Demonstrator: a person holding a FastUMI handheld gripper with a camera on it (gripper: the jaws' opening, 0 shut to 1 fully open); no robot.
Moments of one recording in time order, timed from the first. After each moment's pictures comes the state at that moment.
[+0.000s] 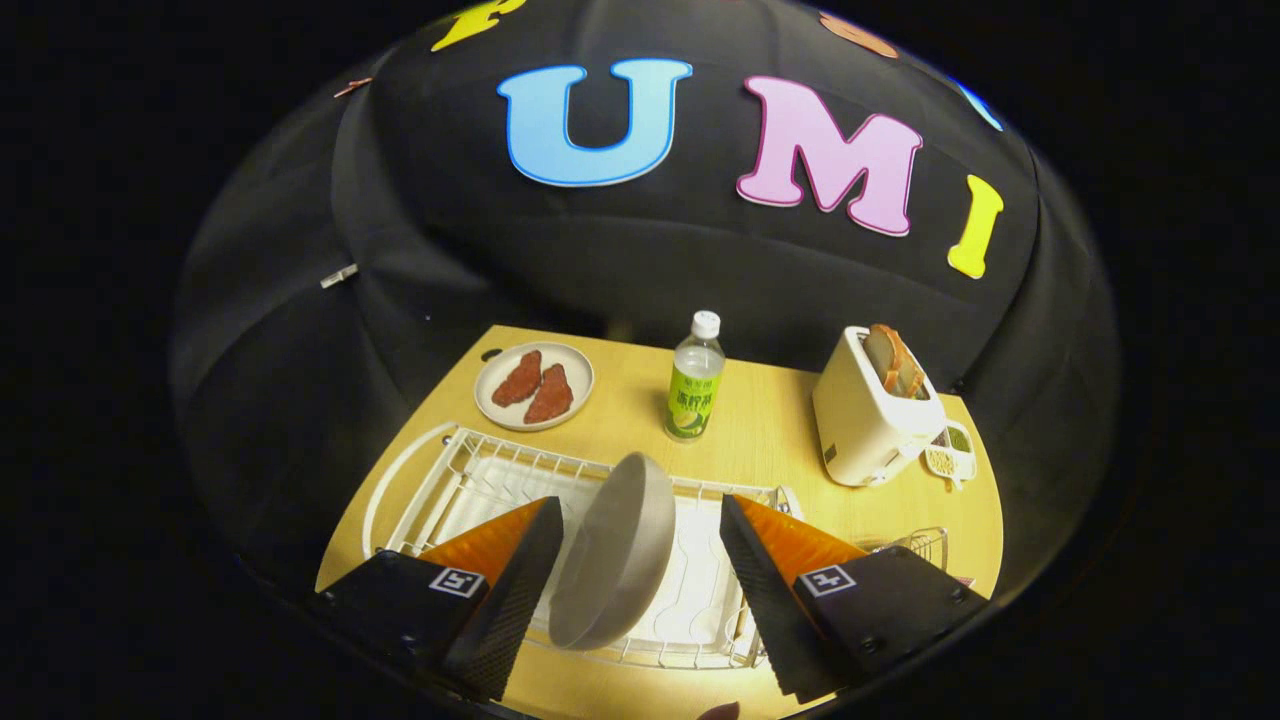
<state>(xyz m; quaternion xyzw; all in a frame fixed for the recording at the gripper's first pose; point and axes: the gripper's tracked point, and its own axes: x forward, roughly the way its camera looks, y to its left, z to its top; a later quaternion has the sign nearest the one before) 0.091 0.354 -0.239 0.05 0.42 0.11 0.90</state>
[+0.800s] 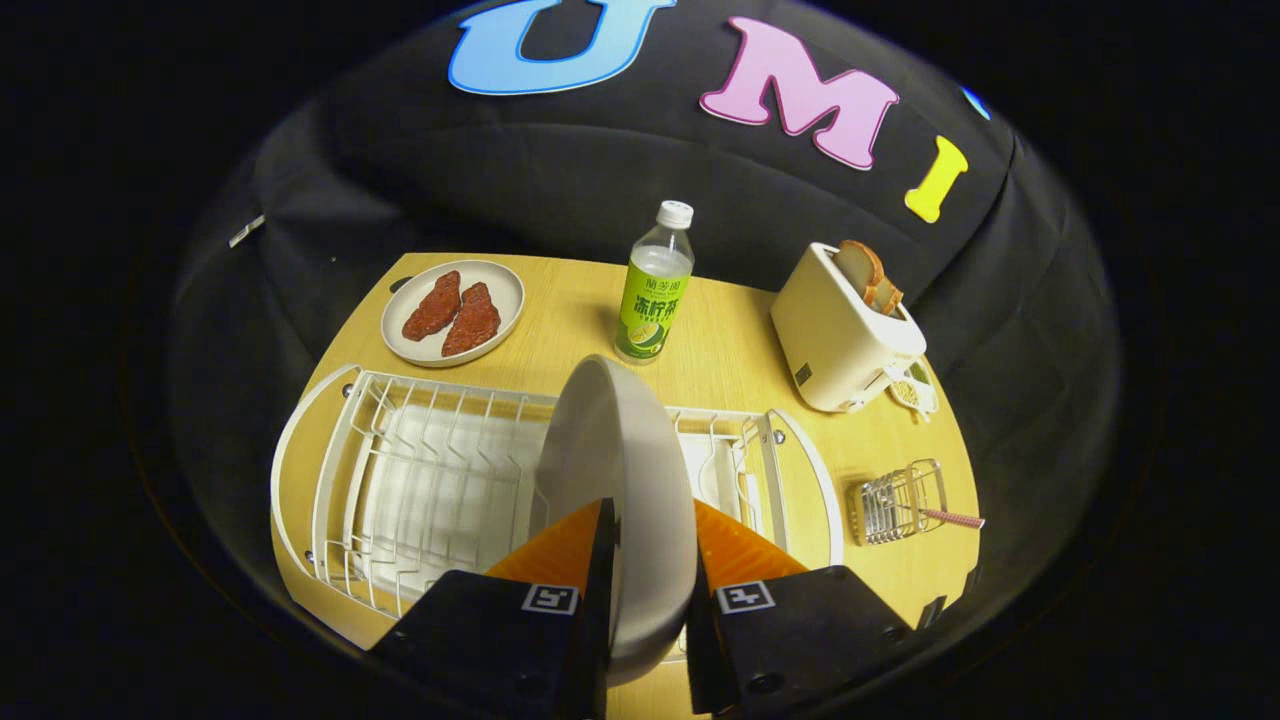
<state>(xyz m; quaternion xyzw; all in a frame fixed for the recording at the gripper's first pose) 0.082 0.375 -0.301 -0.01 0.50 0.00 0.87</state>
